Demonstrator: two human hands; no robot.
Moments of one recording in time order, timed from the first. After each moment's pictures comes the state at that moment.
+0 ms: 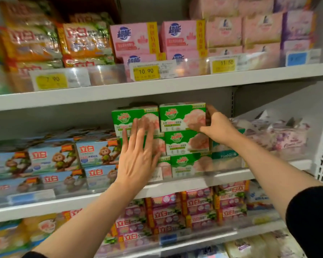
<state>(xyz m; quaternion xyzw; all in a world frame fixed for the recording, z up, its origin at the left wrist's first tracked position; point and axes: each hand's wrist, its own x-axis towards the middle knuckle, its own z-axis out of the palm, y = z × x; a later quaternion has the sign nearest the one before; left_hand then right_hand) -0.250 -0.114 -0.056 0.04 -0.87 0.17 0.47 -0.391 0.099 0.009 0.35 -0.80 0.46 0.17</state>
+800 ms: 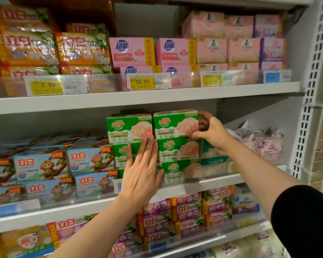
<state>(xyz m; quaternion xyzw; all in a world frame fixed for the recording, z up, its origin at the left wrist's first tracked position) -0.253 -0.093 -0.078 0.00 -0.90 0.15 0.42 -0.378 0.111 0.013 0.36 -0.68 0.64 0.07</state>
